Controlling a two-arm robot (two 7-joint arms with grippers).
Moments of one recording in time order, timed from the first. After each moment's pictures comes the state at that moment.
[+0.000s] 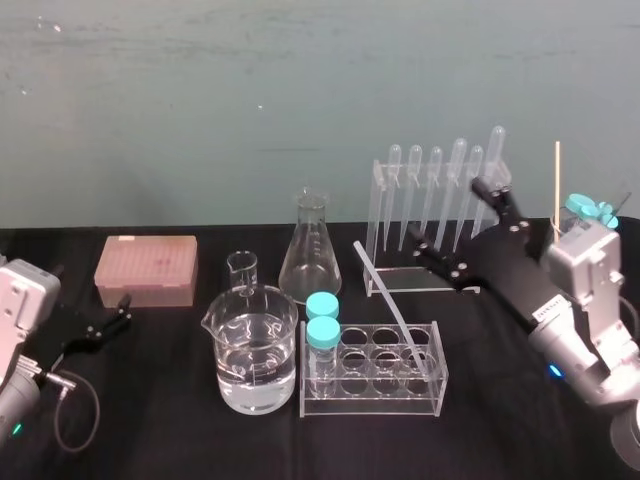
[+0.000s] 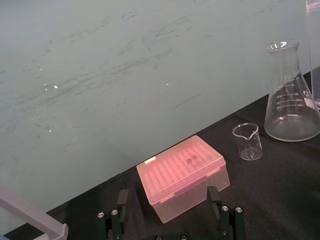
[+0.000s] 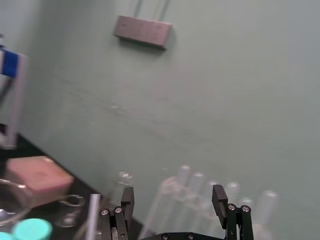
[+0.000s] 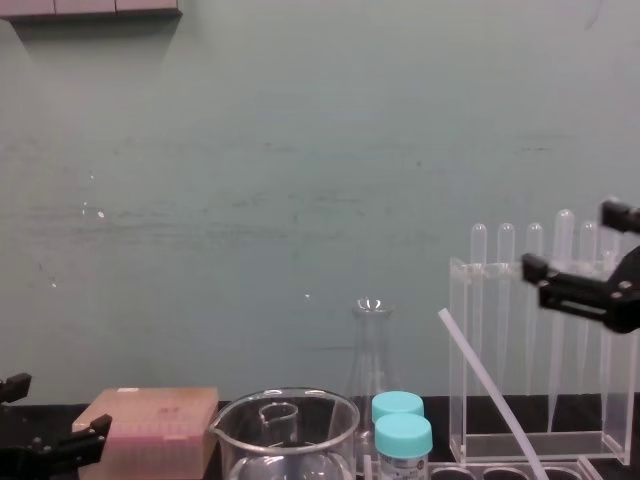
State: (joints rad) left arm -0.20 0.60 0.45 -1.41 -0.25 -0.12 0.03; right arm 0.20 0.57 -0.42 -1.56 0.19 -0.34 0.07
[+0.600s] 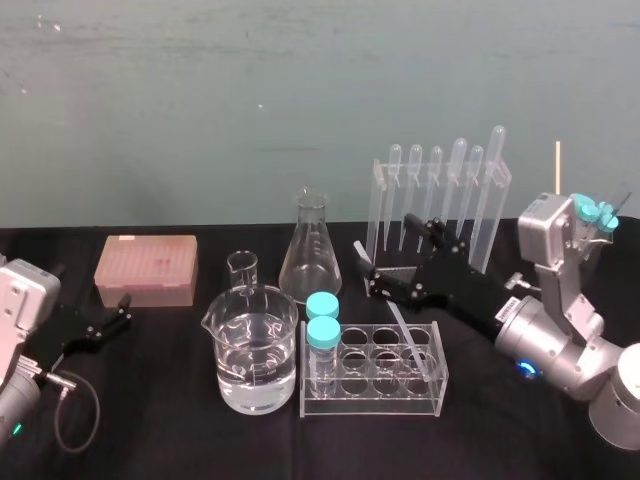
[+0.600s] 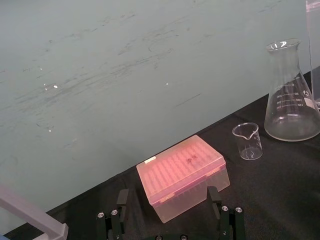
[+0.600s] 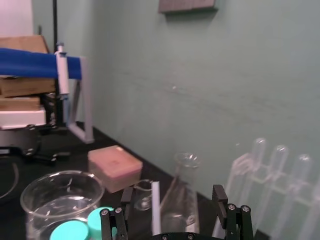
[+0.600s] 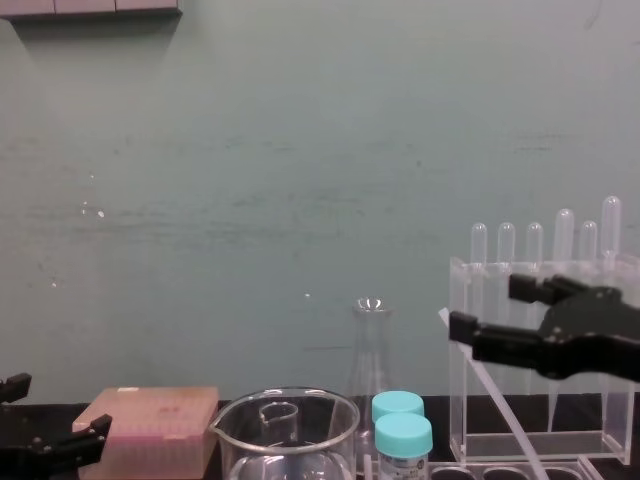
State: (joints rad) left arm -0.20 0.60 0.45 -1.41 -0.25 -0.12 0.03; right arm 0.31 0.52 -0.45 -1.43 0.43 -0.20 0.42
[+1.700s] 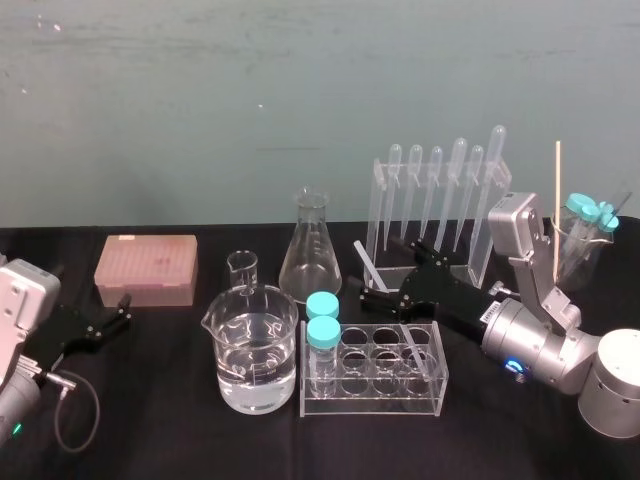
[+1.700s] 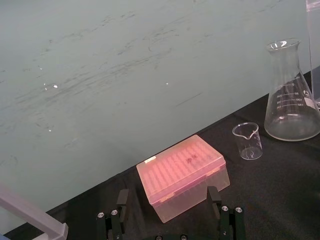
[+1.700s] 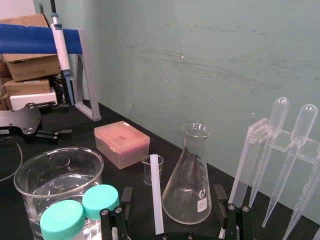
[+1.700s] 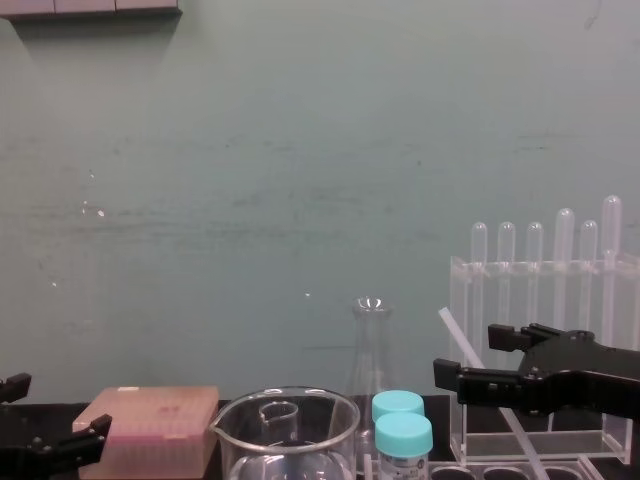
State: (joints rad) left arm -0.20 0.60 0.45 -1.41 -0.25 -0.12 0.03; right arm 0.37 0.47 -0.45 -1.33 0.43 -0.08 0.51
